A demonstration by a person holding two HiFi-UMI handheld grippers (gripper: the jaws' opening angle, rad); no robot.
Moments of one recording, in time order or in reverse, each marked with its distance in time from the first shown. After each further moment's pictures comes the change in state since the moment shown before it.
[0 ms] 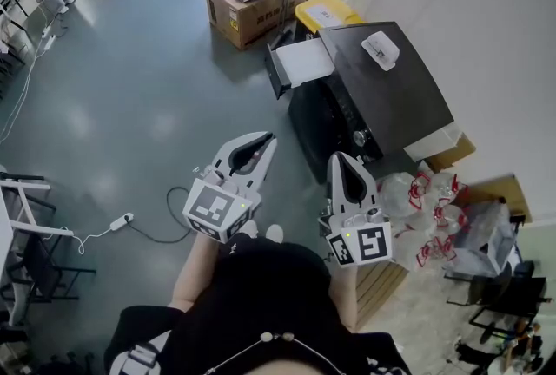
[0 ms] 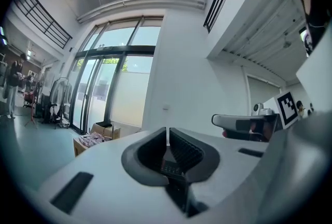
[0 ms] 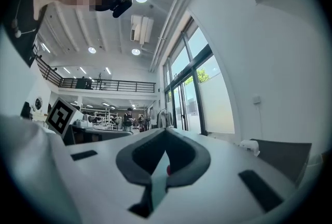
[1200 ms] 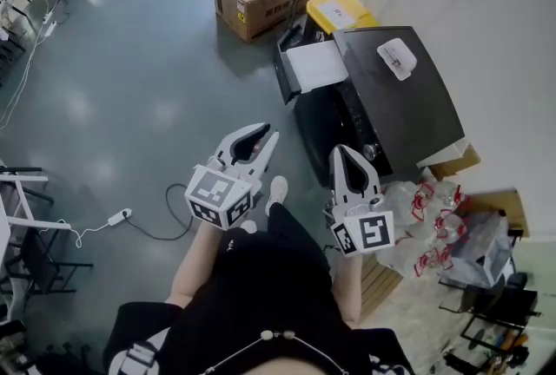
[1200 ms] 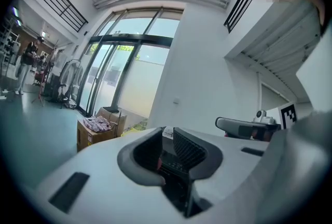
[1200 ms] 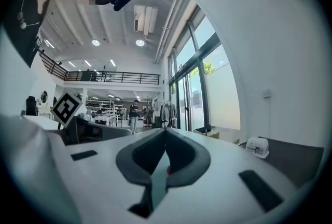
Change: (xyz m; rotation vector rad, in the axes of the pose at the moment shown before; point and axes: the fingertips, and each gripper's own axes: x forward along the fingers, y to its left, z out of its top) left arm 0.044 0.078 -0.045 -0.166 0.062 0.065; right arm 0.078 -0.027 -0.049 -0.043 0.094 0.059
